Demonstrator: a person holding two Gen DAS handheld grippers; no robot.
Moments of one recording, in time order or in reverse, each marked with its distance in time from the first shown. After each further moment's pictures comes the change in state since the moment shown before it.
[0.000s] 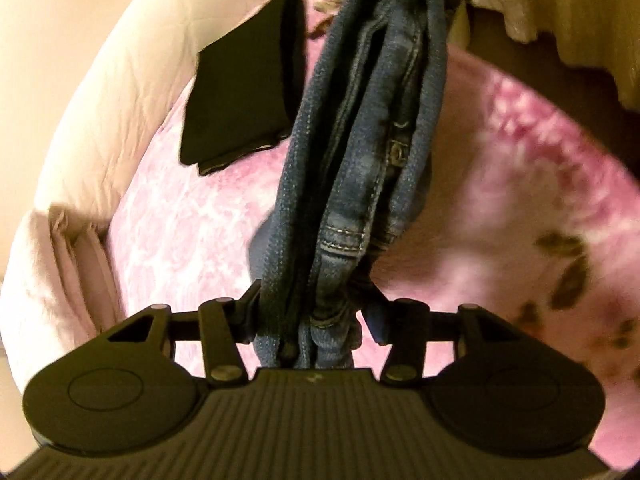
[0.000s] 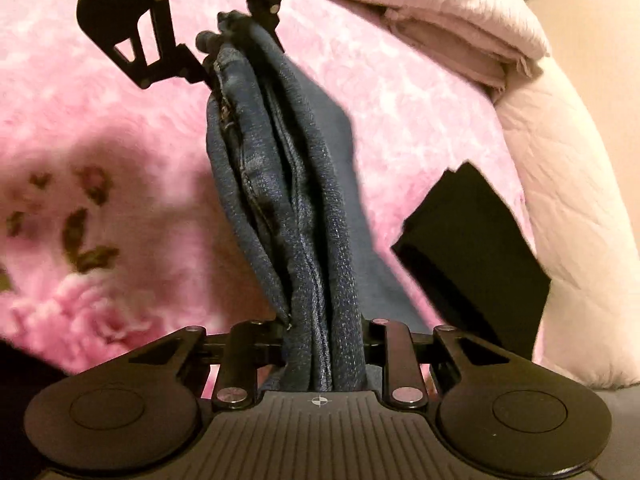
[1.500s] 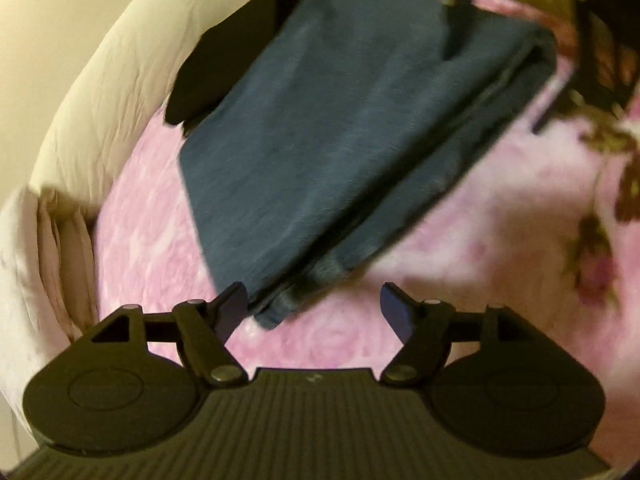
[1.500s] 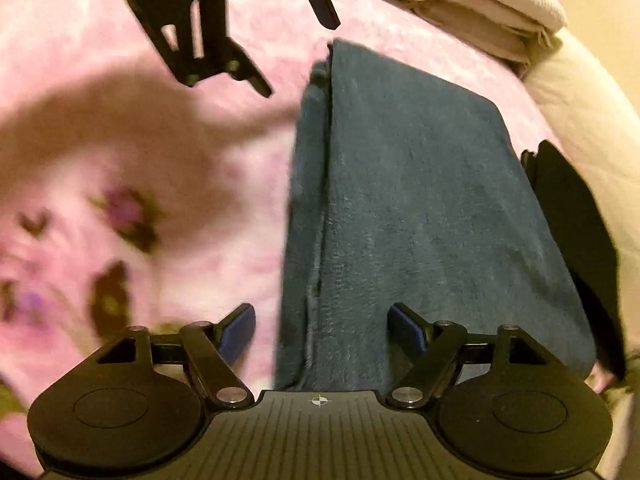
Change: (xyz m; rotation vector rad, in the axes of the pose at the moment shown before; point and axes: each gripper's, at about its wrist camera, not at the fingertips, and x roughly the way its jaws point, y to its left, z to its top) left arm 0.089 -0.033 -0.083 0.016 -0.122 0.061; right arm 0.156 0.081 0.017 0.147 -0.020 0.001
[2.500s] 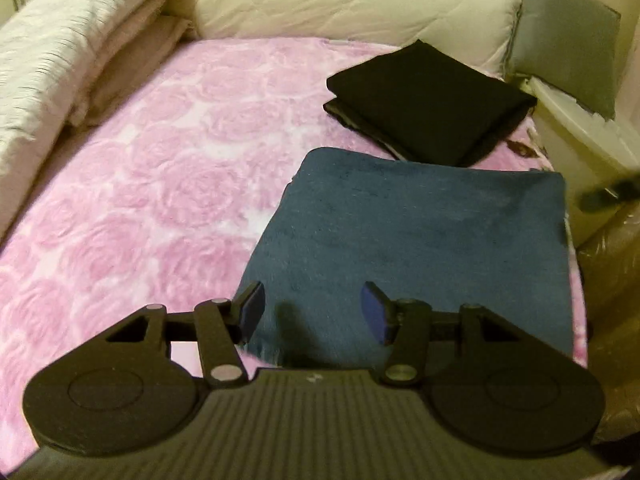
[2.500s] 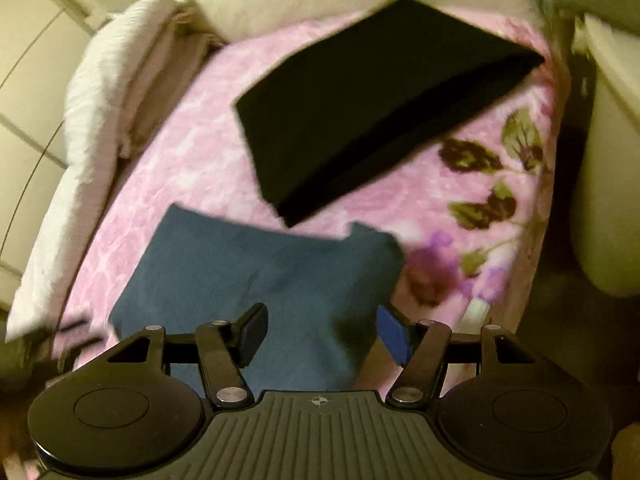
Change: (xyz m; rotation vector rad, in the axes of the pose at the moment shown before) left arm 0.010 0.127 0.028 -1.017 0.097 -0.104; right arm -0.045 -0.255 -0.108 1.221 -0.096 0.266
